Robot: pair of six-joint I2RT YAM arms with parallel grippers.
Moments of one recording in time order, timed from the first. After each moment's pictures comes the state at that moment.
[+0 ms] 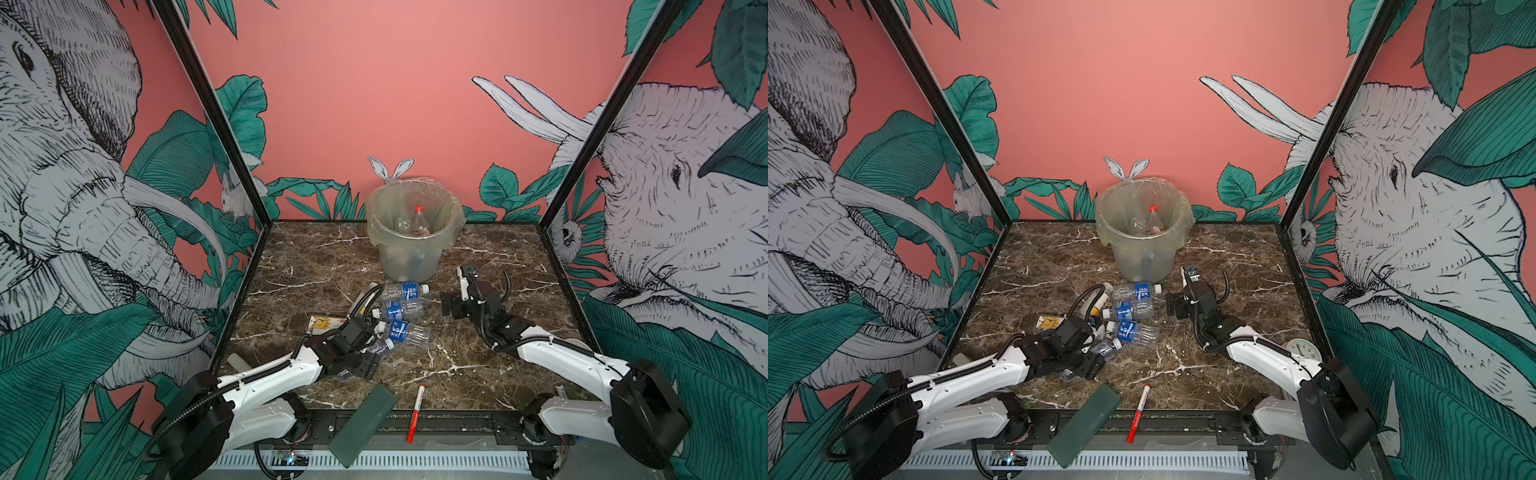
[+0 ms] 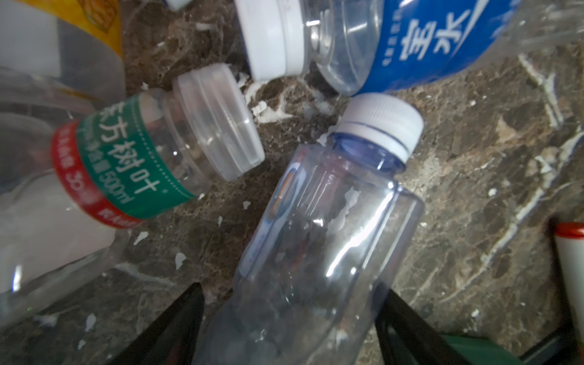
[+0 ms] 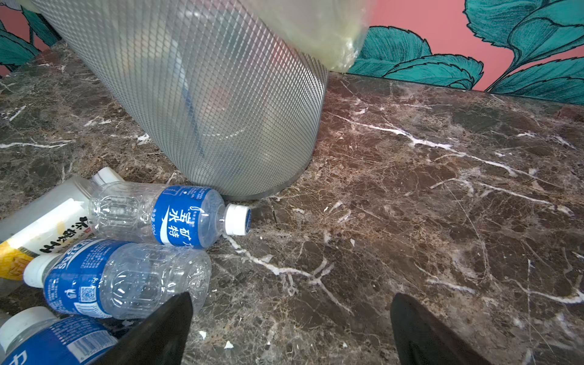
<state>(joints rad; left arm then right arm) -0.85 1.11 0.50 -0.50 -0.02 -0.28 0.63 1.24 0.64 0.05 0.29 0.21</state>
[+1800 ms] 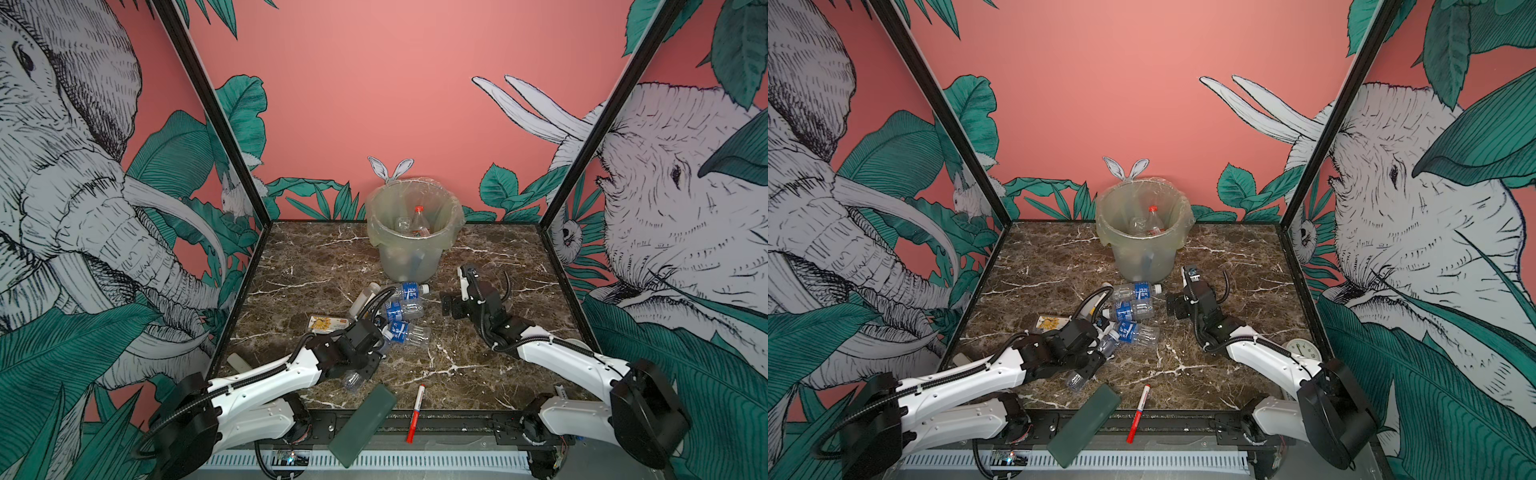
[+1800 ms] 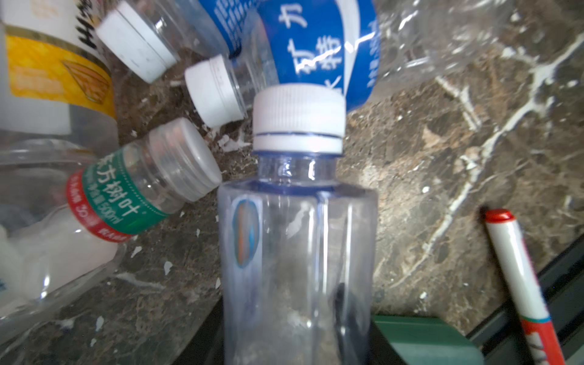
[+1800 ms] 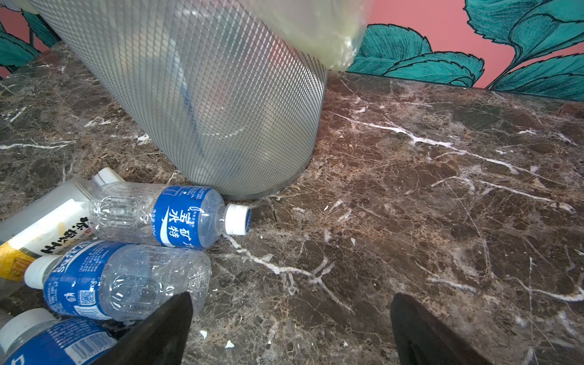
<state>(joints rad) -0.96 1.04 0.57 -0.56 -0.09 -0.30 0.63 1.24 0.64 0.05 0.28 0.21</state>
